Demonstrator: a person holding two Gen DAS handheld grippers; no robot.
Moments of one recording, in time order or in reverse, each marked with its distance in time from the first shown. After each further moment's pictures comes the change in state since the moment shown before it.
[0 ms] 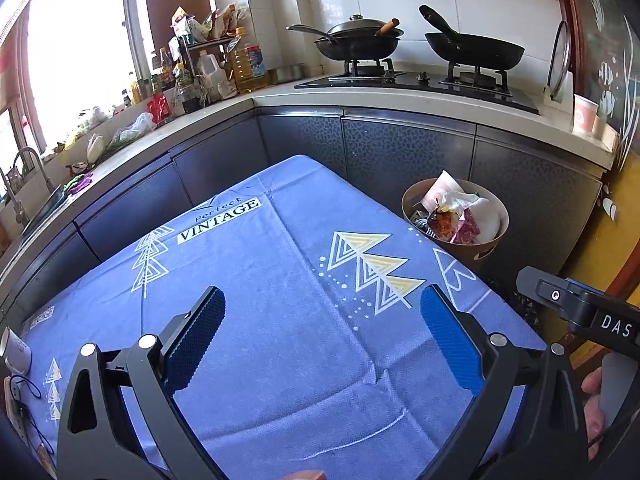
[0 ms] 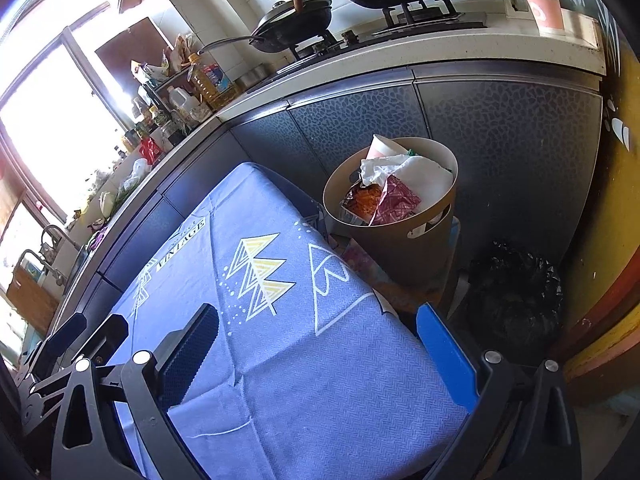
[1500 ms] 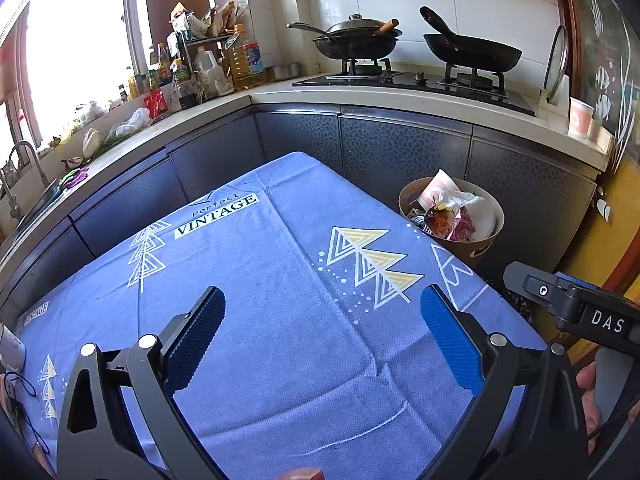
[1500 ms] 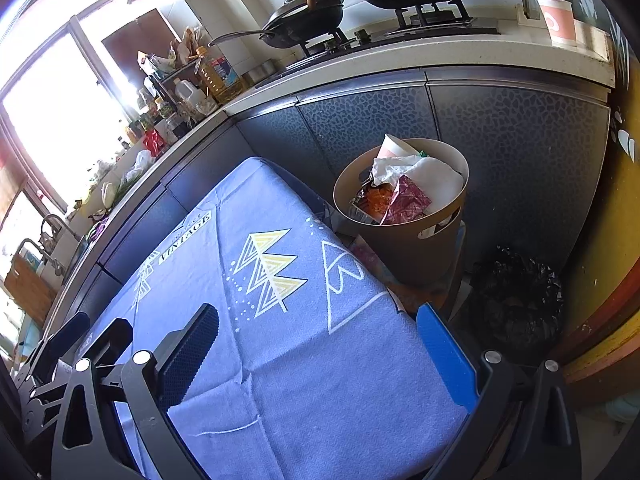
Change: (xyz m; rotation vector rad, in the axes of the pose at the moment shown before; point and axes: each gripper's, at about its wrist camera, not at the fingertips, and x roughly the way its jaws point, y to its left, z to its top) left arm -0.003 0.009 -0.005 -0.011 0.002 -0.026; right arm 0.004 0.015 -0.001 -0.035 0.008 -0.003
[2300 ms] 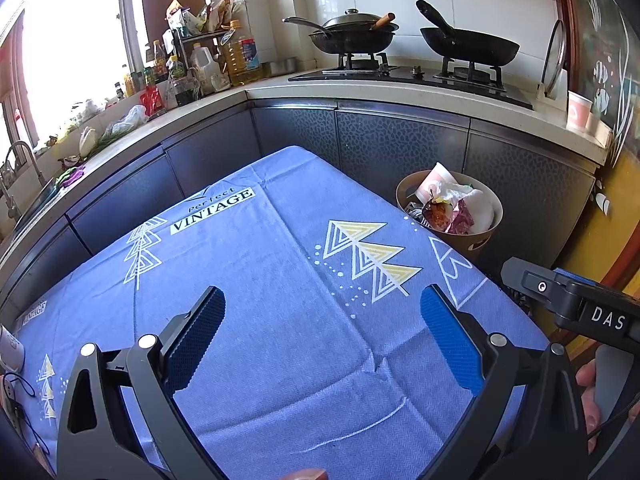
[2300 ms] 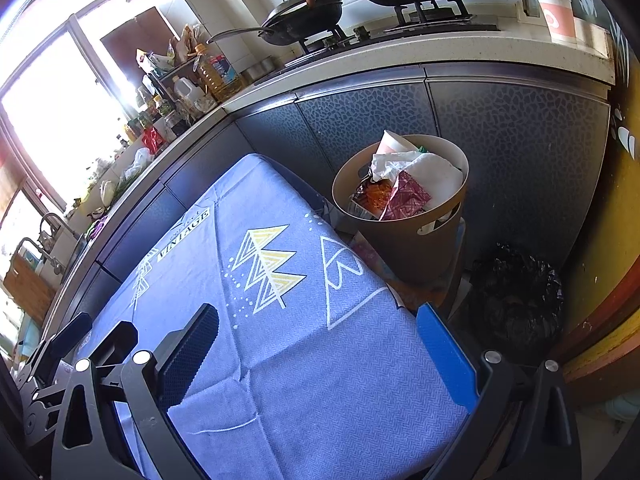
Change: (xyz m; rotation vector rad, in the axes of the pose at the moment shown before) left arm 0.005 -0.002 -0.003 0.009 0.016 -0.009; right arm 0.002 -0.001 -0.002 0.002 0.006 -0.002
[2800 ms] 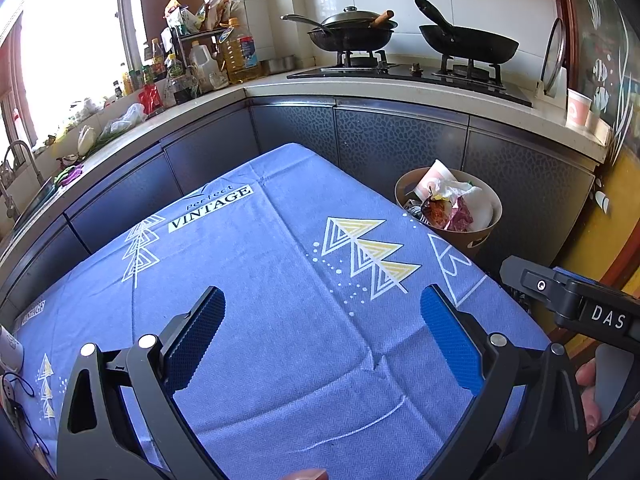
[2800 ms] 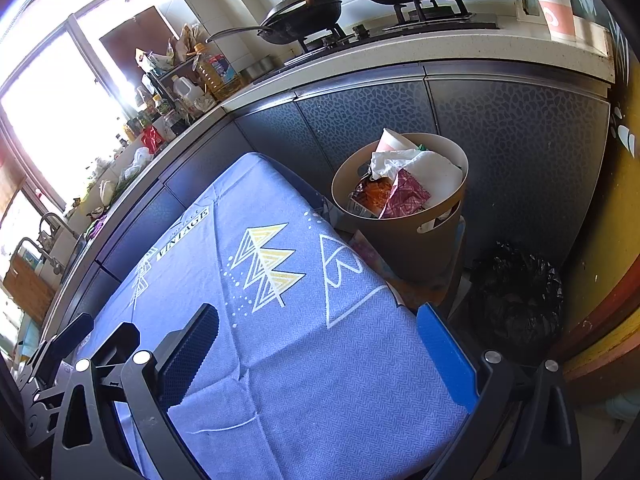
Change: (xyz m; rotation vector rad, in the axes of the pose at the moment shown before) left arm 0.001 -0.001 -0.002 0.001 0.006 -0.003; right arm 0.000 0.000 0.000 -0.001 0.001 -0.001
